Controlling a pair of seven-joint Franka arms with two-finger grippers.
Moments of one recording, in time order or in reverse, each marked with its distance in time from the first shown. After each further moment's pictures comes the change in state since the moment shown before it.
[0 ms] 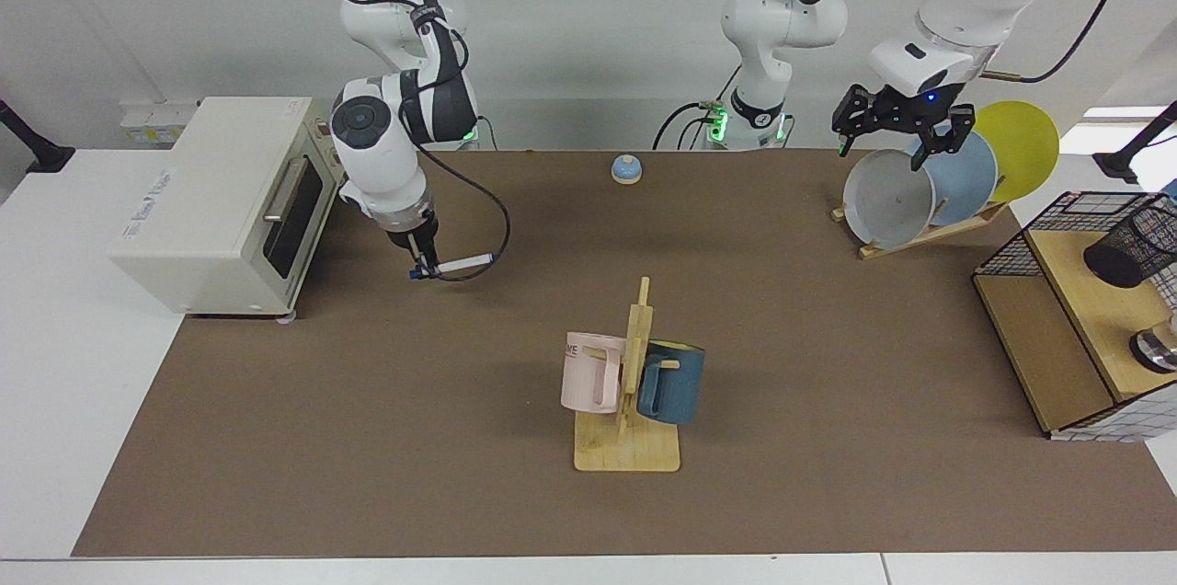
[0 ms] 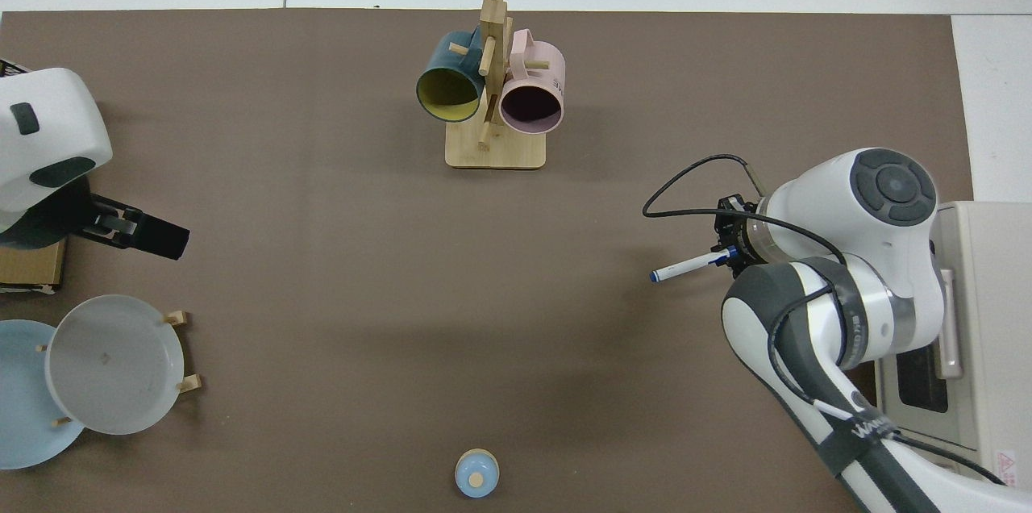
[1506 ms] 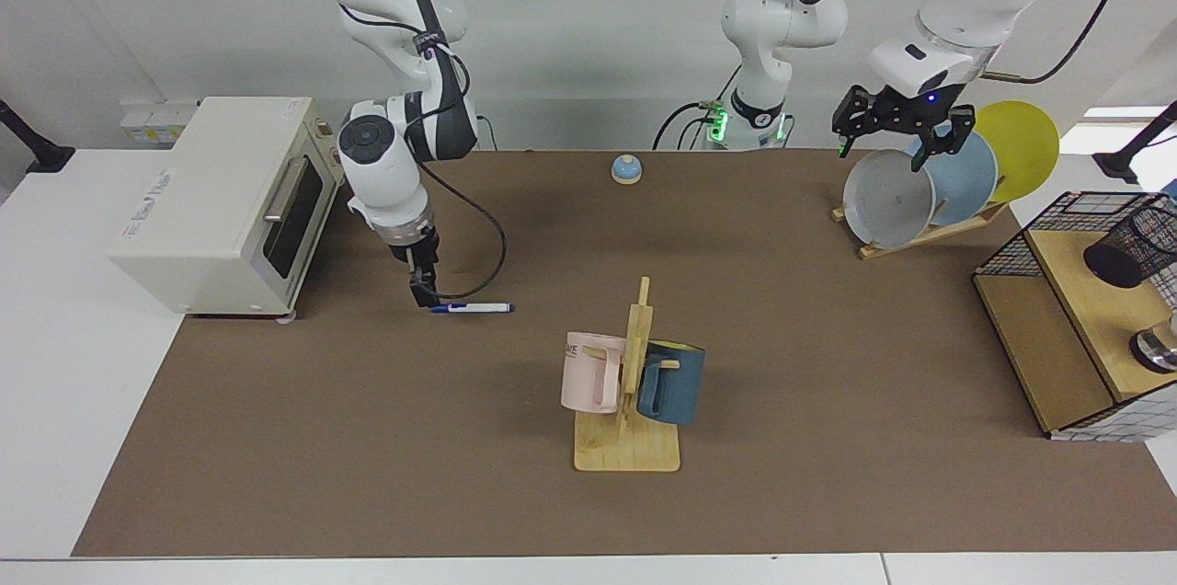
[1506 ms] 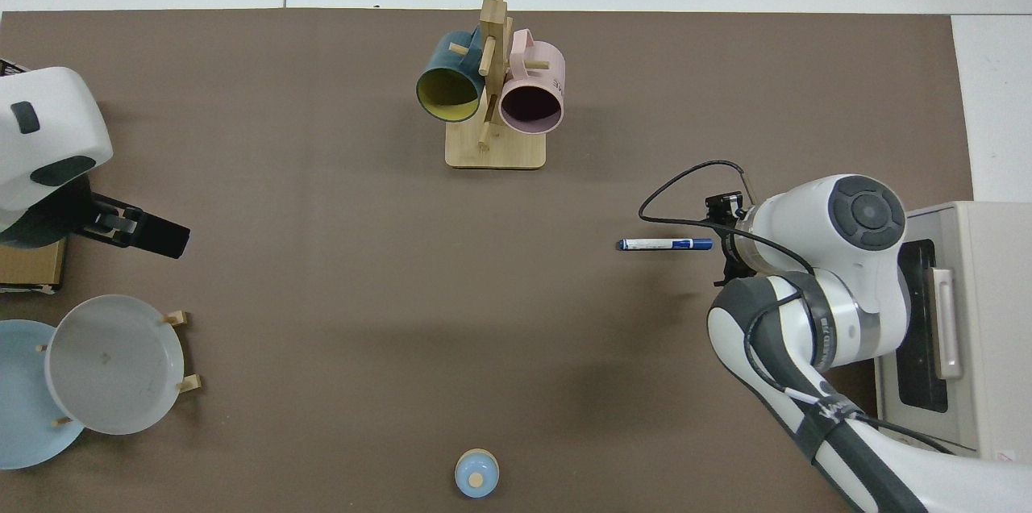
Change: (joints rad) left arm 0.000 0.001 0.000 0.000 0.000 0.003 -0.002; right arm -0.009 0.061 0.000 -0.100 -0.018 0.222 0.107
